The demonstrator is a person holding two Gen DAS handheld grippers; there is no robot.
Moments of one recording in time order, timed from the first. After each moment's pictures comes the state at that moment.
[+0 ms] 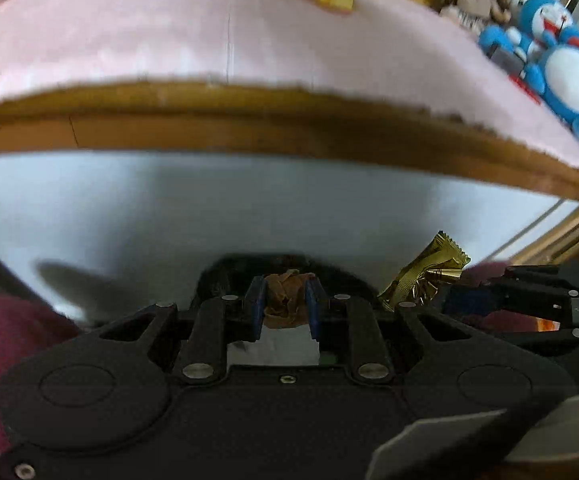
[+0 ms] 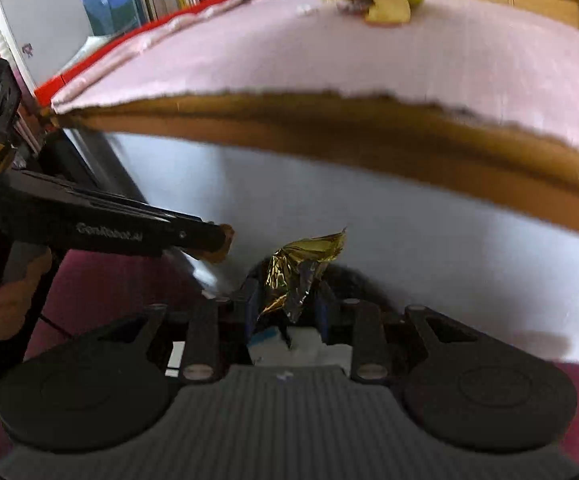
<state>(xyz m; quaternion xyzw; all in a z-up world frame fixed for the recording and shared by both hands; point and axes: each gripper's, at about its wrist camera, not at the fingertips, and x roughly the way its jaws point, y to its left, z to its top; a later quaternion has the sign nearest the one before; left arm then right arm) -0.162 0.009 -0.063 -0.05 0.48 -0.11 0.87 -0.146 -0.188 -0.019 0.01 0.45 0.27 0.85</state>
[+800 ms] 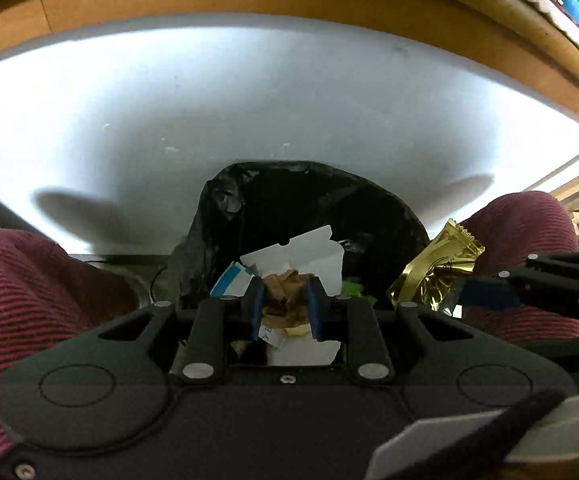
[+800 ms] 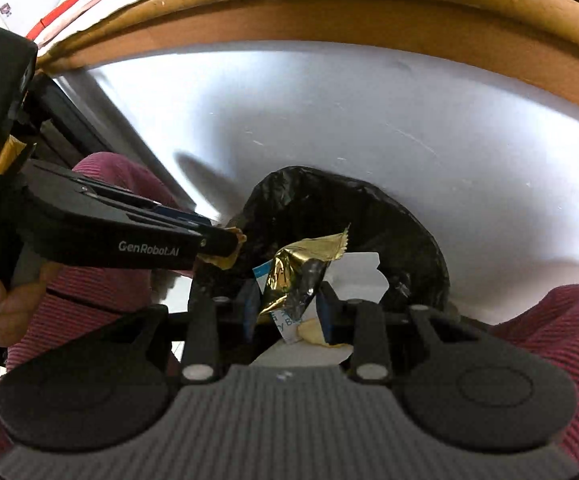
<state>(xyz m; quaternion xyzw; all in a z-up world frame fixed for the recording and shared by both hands) -0.164 -0.006 -0.123 -0.03 0.57 -0.09 0.81 -0.157 -0.172 -0.055 0.01 0.53 0.26 0.81</state>
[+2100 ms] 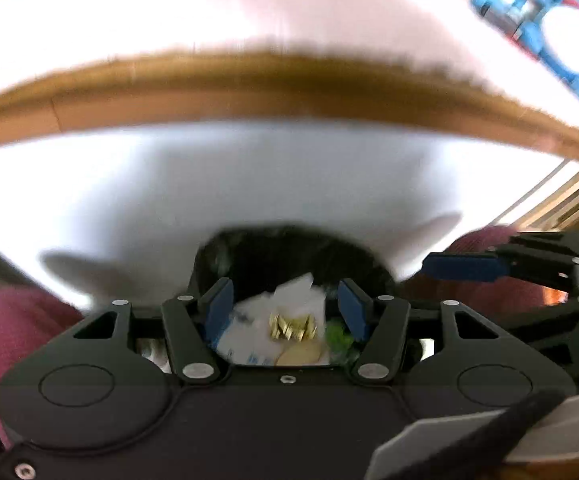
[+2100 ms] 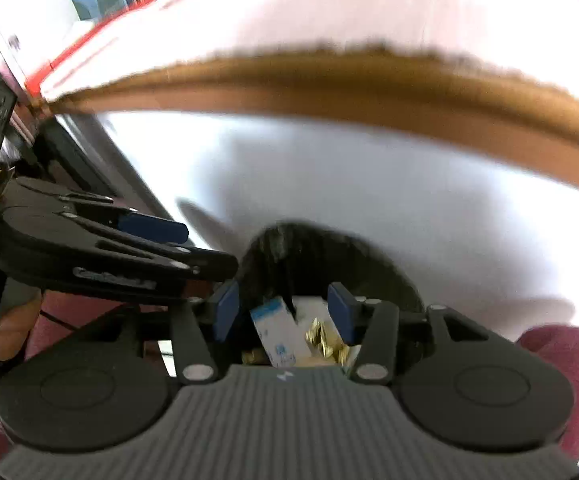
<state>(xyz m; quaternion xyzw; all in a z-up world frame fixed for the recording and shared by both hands) -0.170 -0.002 -0.055 -0.02 0.50 -0.13 0.86 -0.148 -0.192 -0.005 0.03 0.46 0.26 0.84</state>
